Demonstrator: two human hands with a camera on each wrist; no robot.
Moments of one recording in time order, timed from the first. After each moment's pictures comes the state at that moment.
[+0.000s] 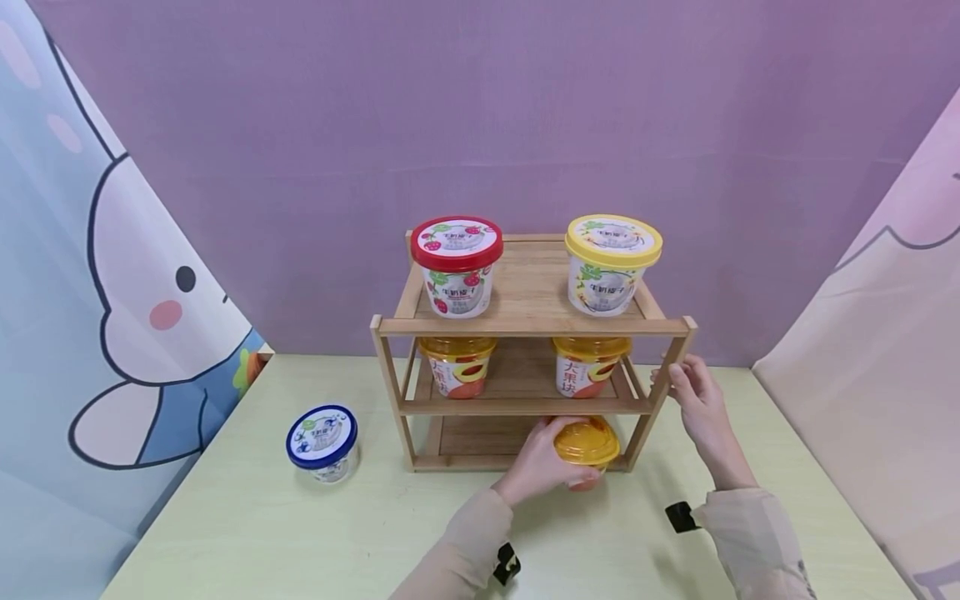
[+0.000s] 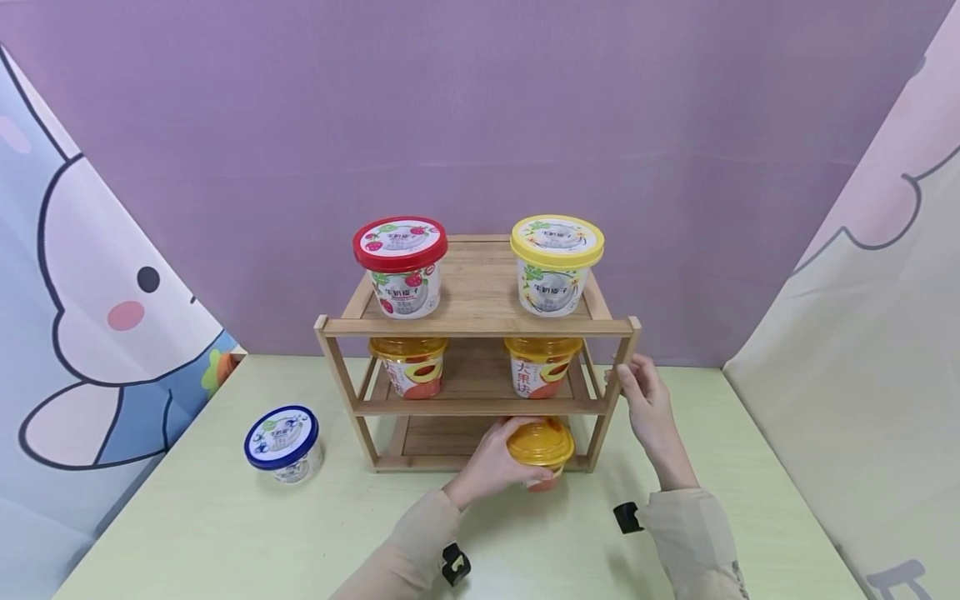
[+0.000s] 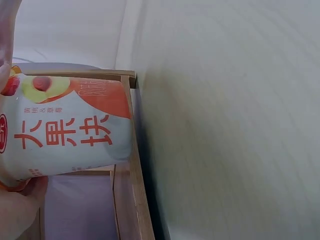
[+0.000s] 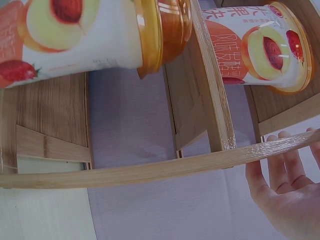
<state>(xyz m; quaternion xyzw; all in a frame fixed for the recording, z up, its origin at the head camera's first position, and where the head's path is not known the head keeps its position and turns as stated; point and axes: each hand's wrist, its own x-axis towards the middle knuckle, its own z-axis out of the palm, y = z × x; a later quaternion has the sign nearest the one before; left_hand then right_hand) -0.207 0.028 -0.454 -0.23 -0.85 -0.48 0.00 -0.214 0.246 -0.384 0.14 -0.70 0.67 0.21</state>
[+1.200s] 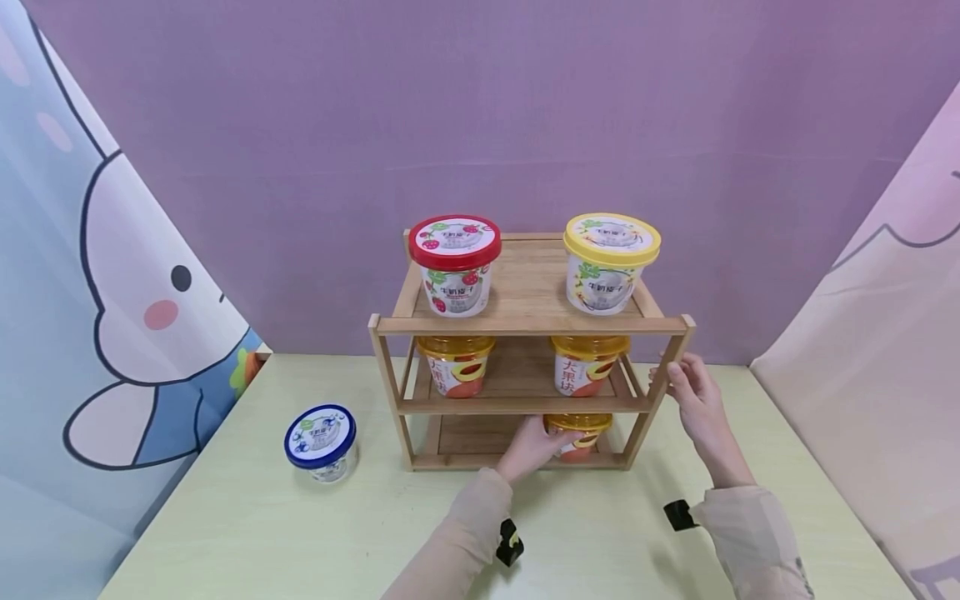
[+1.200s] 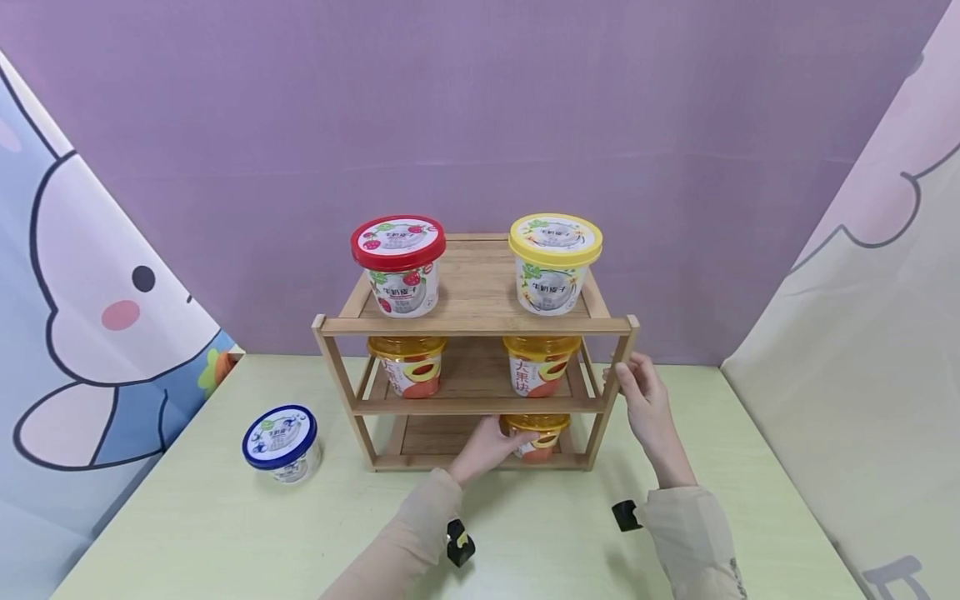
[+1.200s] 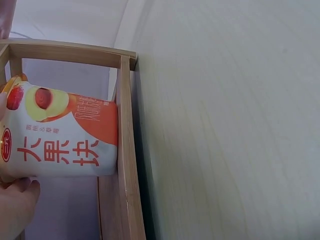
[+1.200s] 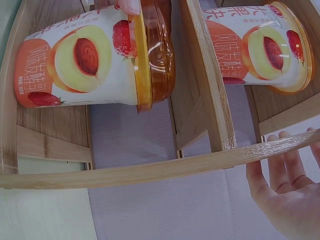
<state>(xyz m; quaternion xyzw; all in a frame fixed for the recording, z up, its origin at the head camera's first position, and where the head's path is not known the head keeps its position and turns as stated) -0.235 0.027 -0.464 -0.18 -0.78 -0.60 -0.07 -0.212 0.245 -0.382 0.13 -0.72 0.65 0.20</state>
